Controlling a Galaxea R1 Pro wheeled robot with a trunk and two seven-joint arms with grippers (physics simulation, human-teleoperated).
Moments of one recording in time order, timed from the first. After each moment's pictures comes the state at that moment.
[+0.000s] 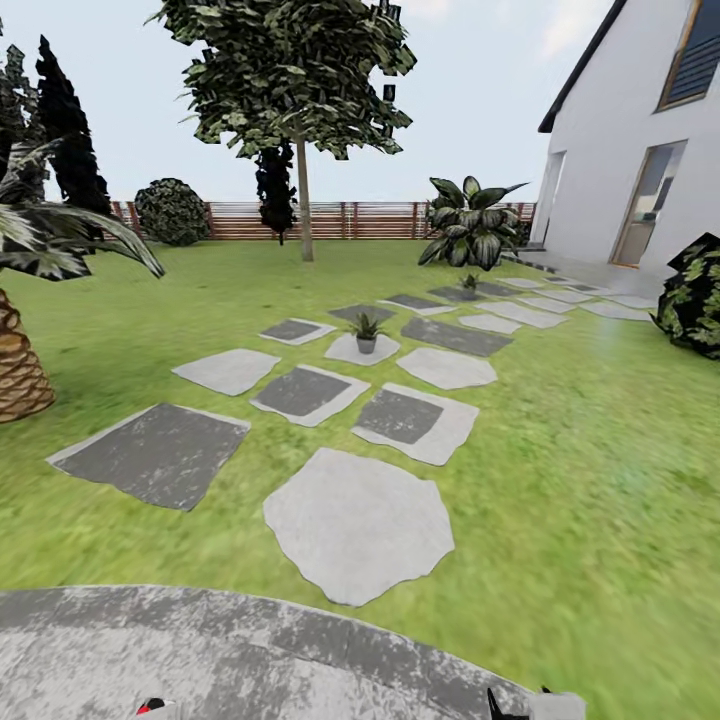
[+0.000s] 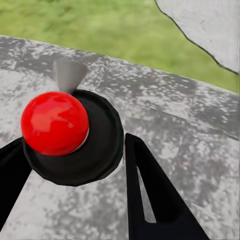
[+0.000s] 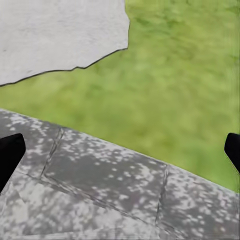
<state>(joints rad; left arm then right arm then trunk) -0.19 0.10 0.17 -0.34 0.10 -0.50 -0.04 -0.28 -0.07 -0.02 -0.18 0.02 -0.64 0.00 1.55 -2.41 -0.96</state>
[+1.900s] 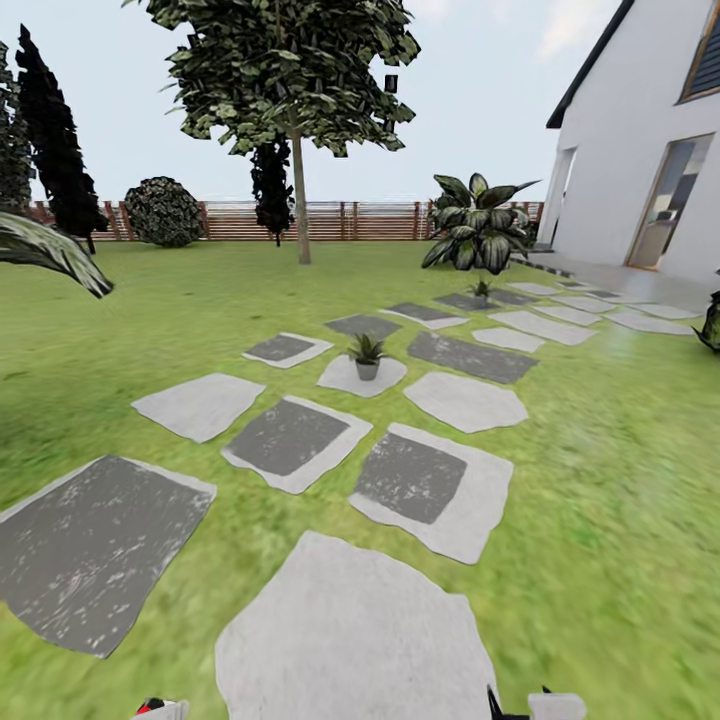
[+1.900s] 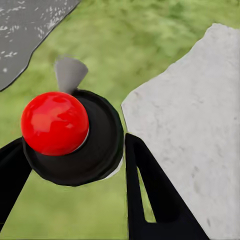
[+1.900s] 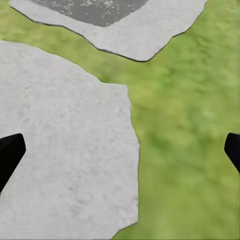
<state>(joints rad) -0.19 0.10 0.17 -0.34 0.10 -0.50 -0.04 -0.28 -0.07 -0.02 -0.18 0.02 -0.64 0.00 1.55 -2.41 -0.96</state>
